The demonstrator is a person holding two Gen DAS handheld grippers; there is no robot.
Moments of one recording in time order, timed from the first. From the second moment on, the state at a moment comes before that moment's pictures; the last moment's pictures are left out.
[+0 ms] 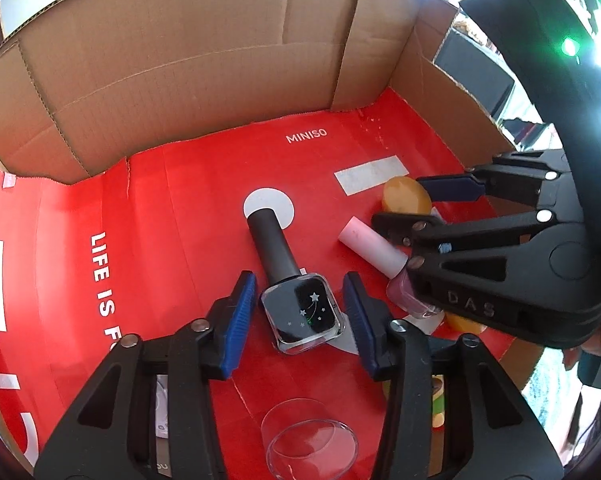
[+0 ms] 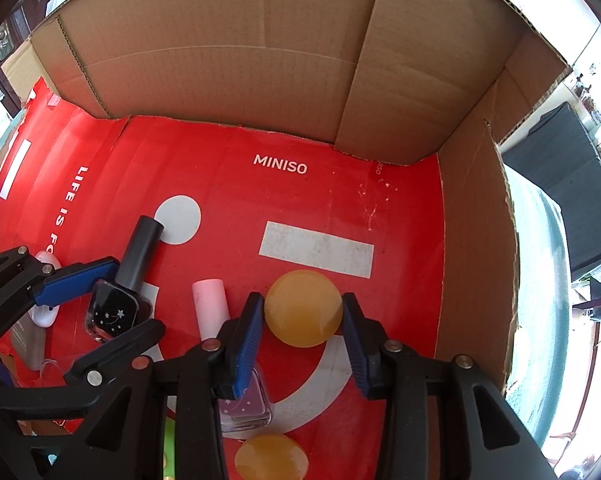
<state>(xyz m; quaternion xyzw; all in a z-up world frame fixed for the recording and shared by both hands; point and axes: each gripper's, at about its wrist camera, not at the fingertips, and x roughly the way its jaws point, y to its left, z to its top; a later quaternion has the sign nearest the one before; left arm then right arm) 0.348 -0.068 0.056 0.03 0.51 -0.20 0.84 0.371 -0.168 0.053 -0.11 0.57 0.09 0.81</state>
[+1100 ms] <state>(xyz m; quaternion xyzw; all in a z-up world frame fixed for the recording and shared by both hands) 0.235 -0.008 0.151 0.00 0.35 -0.13 0.93 0.254 -0.191 0.172 -0.06 0.42 0.13 0.90</state>
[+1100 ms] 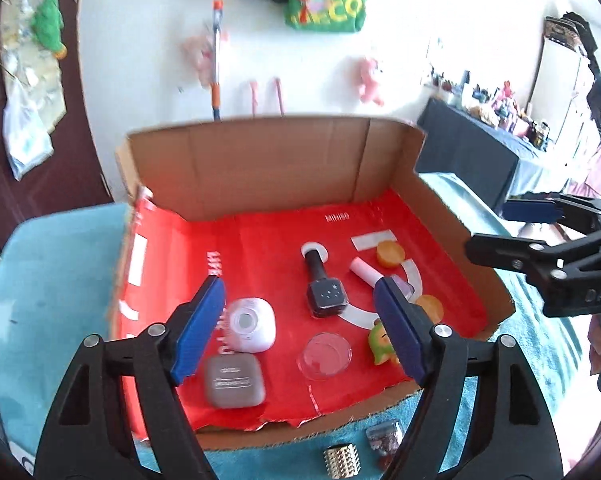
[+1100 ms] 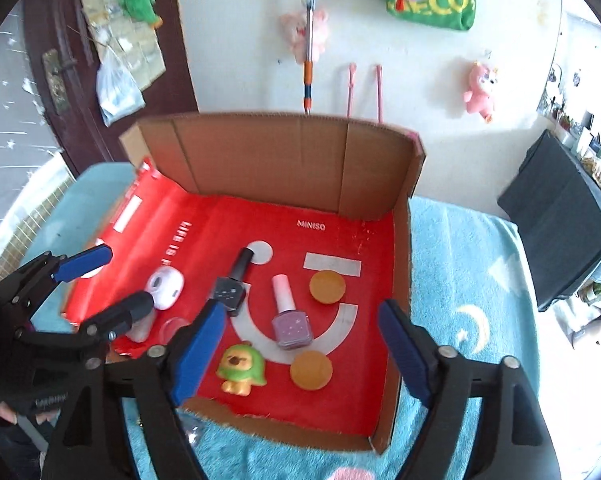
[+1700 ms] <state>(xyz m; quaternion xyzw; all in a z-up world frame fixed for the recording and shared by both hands) 0.099 0.007 0.172 0.00 0.21 -0.11 0.97 0.109 -0.209 0.184 -0.01 0.27 0.14 0.95</state>
